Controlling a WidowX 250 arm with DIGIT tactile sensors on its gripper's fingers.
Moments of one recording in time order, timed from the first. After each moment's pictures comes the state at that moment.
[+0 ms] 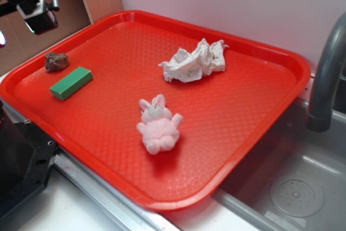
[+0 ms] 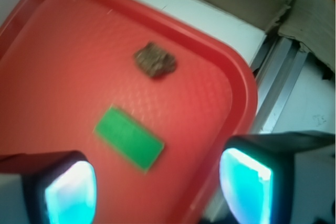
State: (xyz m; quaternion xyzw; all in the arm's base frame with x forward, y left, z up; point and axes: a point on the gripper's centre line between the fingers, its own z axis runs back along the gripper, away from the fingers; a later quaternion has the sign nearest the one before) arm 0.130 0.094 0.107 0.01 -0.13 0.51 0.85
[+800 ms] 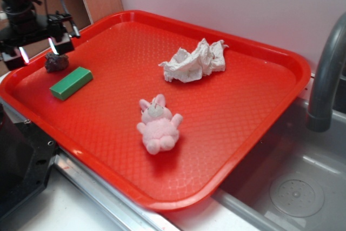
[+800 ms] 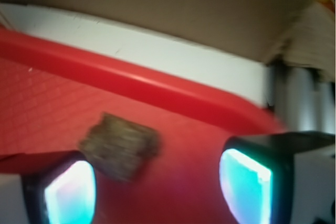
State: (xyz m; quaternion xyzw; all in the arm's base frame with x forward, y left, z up) arm 0.175 0.140 0.041 0.13 -0.16 0.57 0.80
